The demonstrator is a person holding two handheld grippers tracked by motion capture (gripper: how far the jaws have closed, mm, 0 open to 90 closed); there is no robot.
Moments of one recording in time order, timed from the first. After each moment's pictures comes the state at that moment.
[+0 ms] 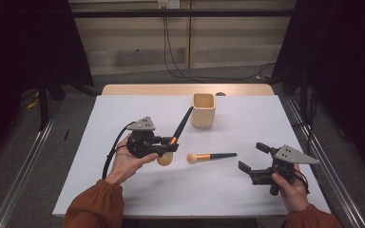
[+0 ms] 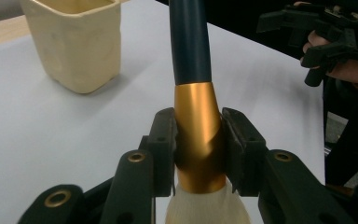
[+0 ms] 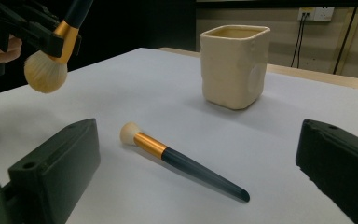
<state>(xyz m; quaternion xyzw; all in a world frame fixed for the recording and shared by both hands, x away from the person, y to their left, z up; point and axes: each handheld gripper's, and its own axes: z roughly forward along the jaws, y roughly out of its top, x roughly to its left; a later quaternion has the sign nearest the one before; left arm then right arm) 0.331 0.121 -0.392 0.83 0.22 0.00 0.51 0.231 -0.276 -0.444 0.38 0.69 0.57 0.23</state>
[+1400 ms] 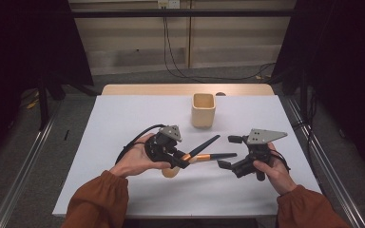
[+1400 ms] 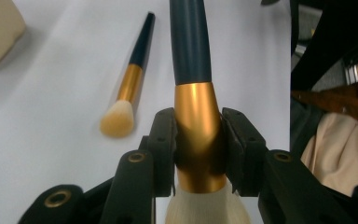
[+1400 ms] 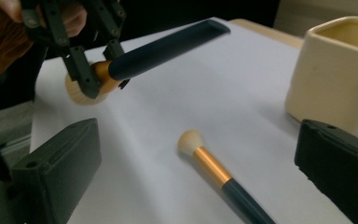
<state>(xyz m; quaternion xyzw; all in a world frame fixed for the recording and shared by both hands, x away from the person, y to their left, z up) 0.322 0.071 -0.382 0.93 0.09 -0.06 0.34 0.278 -0.228 -0.416 0.26 0.79 0.54 0.11</state>
